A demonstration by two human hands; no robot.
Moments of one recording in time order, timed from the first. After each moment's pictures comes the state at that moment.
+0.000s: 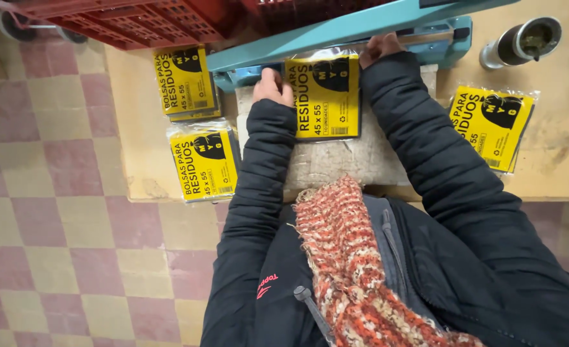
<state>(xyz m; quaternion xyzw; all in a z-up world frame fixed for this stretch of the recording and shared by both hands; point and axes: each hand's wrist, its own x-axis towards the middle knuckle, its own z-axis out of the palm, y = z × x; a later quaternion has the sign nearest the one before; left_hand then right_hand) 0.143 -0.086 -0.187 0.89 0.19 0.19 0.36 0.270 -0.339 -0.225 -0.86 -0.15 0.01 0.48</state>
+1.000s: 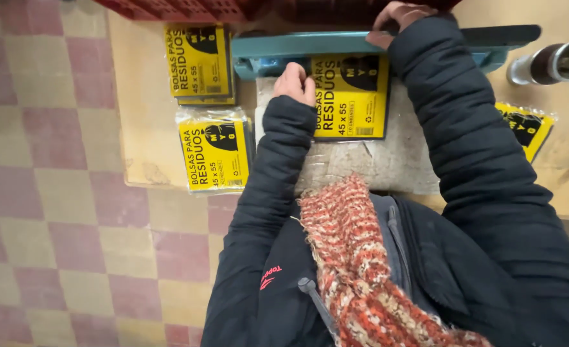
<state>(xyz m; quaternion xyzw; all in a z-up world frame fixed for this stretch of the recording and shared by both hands) 0.125 -0.081 -0.158 0.89 0.17 0.21 0.38 0.318 -0.300 -0.137 -0.92 -0.31 0.12 0.21</state>
